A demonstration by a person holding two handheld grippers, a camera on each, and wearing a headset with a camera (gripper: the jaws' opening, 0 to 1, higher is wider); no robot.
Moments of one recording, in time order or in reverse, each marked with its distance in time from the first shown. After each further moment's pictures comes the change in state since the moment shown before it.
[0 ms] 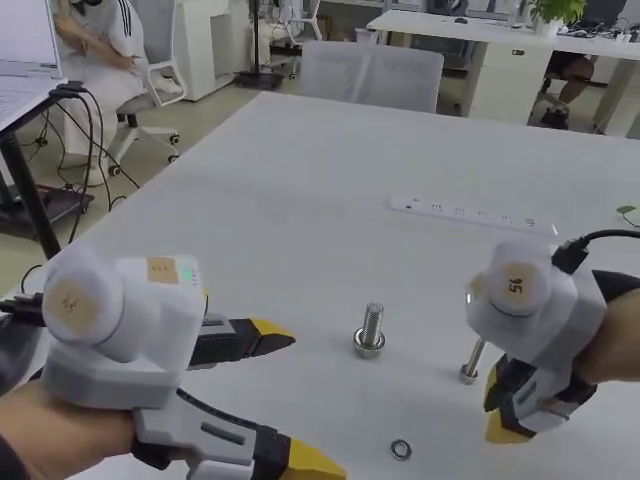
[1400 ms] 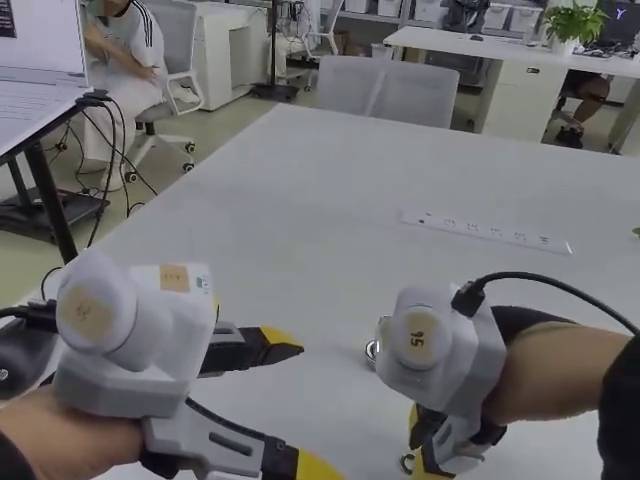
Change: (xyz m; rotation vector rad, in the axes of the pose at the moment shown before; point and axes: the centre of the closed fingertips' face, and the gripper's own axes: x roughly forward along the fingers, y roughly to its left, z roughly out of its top) left arm -0.005 -0.002 0.002 0.002 -0.013 0.013; right arm 0.028 0.030 0.064 -0.188 0.004 0.046
